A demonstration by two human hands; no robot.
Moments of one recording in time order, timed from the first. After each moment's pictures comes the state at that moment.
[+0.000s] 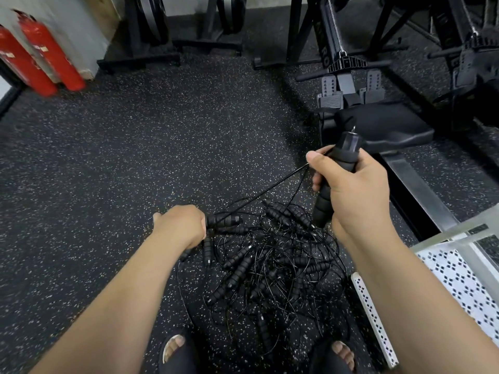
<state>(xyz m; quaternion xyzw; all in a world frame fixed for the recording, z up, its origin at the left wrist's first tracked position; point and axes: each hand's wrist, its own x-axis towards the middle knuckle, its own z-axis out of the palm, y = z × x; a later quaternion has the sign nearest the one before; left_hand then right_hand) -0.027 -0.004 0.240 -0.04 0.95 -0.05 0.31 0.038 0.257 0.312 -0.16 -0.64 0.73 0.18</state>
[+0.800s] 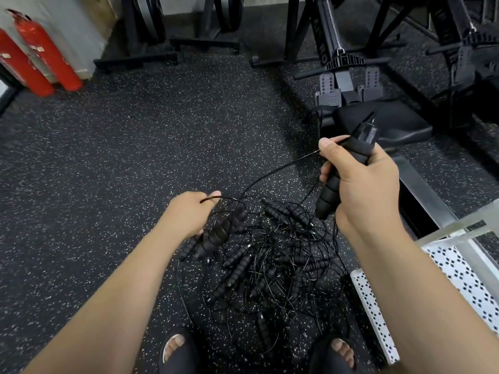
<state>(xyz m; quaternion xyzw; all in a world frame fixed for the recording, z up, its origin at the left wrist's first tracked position) -0.029 0.001 0.247 -0.06 0.94 0.27 0.20 0.038 0.262 0.321 -0.18 -0.58 0.77 0.21</state>
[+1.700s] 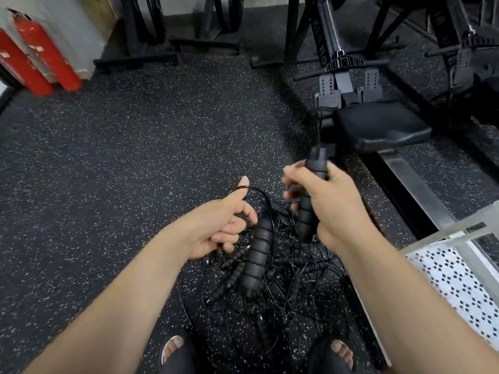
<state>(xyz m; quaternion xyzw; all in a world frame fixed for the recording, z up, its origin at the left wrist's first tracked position) -0.001 0.037 0.279 -0.06 0.69 0.57 0.44 0.038 0.242 0.303 -0.19 -0.61 0.77 0.02</state>
